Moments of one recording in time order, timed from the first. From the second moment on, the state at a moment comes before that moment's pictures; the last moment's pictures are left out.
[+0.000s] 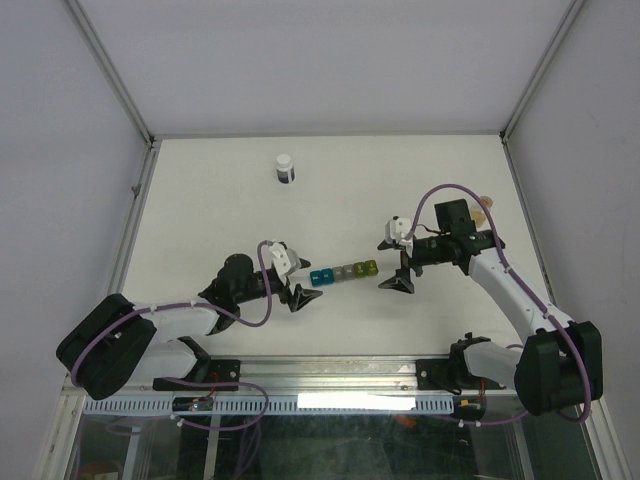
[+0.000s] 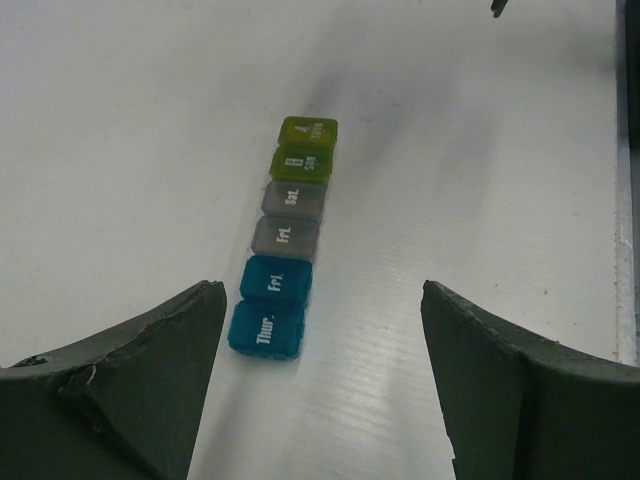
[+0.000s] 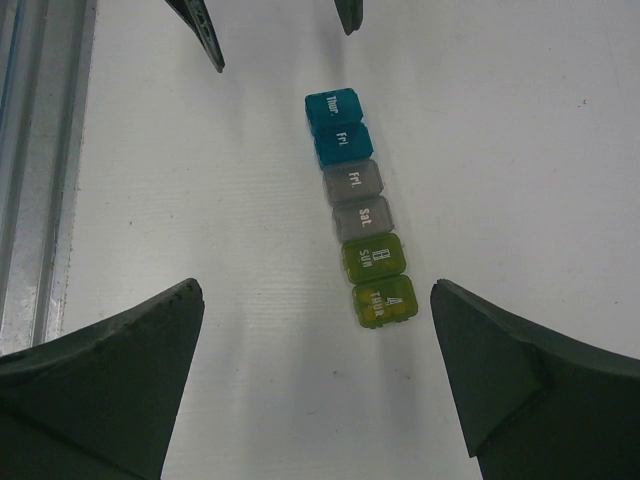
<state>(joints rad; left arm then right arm) -0.70 1.24 0.24 0.84 0.51 0.15 0.26 1.16 0.79 -0.66 -1.03 -1.08</state>
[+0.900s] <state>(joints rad) -0.70 1.64 0.51 0.61 0.55 0.41 0.26 1.16 0.79 -0.68 -1.03 -1.15</state>
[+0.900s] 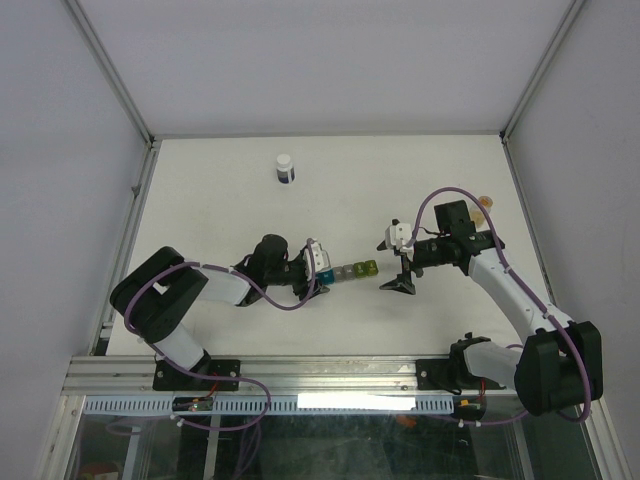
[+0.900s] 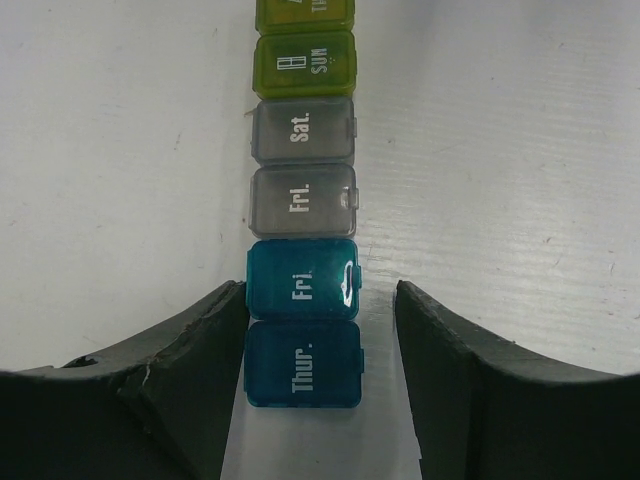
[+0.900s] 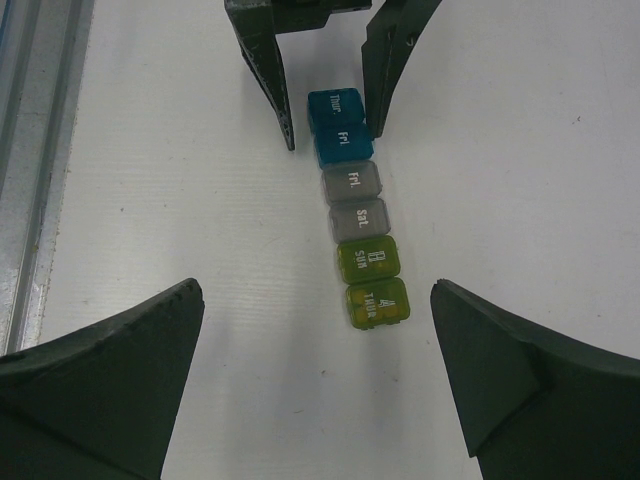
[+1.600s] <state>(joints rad) -0.90 1.74 0.62 0.59 0.56 0.44 0.27 1.21 0.69 -0.70 -0.99 -1.35</state>
